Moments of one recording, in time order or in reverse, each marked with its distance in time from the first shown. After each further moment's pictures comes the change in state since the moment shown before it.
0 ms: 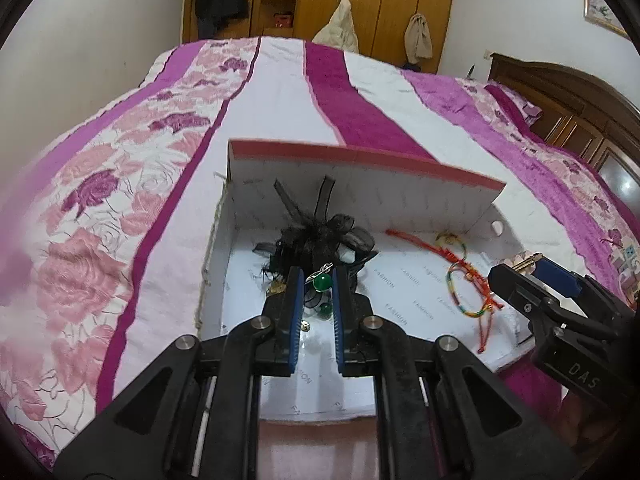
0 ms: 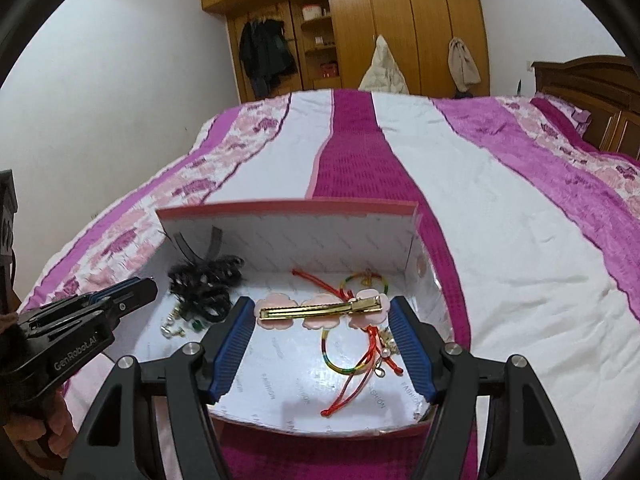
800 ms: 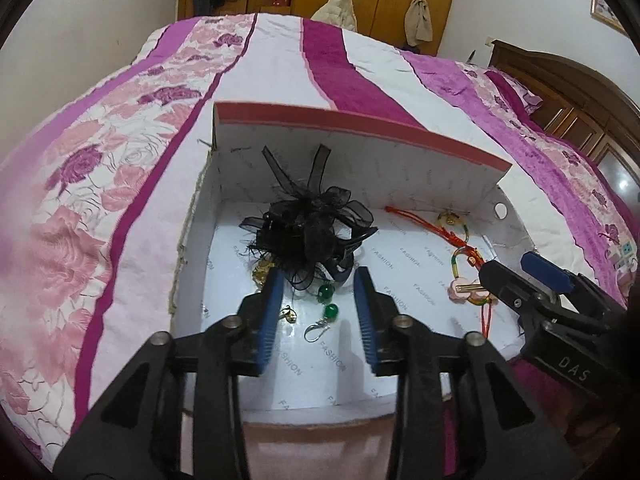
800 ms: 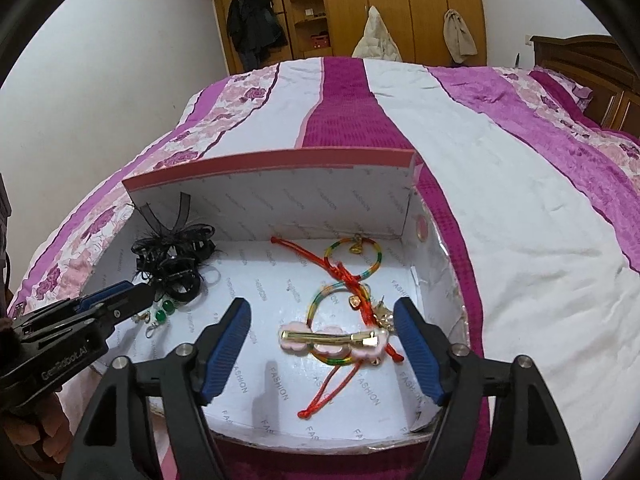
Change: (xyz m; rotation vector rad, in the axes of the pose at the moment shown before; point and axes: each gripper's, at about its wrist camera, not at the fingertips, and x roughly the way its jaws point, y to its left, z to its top) left arm 0.009 -0.002 -0.003 -0.009 0.063 -0.024; right arm 0.023 -0.011 -0.007 0.025 0.081 -0.017
